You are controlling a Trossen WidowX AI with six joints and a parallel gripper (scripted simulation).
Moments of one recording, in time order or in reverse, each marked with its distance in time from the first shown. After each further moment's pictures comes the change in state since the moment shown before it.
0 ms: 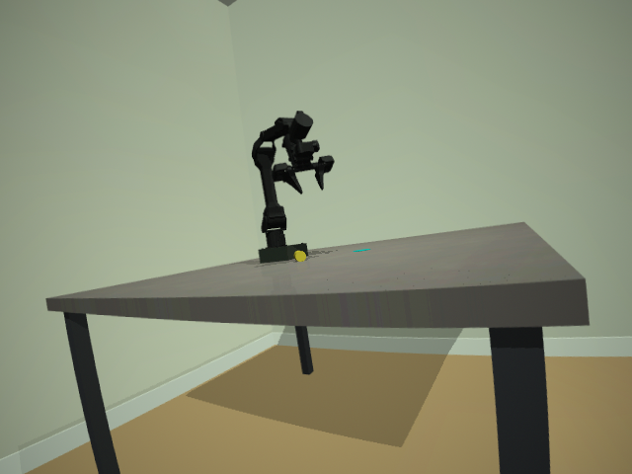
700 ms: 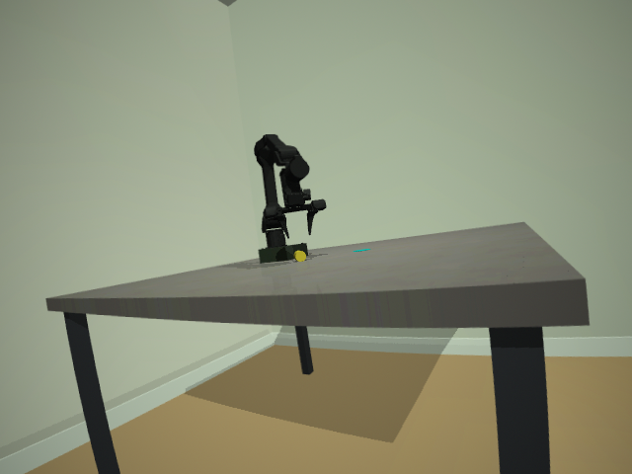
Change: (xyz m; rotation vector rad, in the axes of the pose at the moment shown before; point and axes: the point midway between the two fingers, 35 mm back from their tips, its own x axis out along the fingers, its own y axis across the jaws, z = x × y) arm 0.093 -0.052 -0.090 0.146 0.341 -0.117
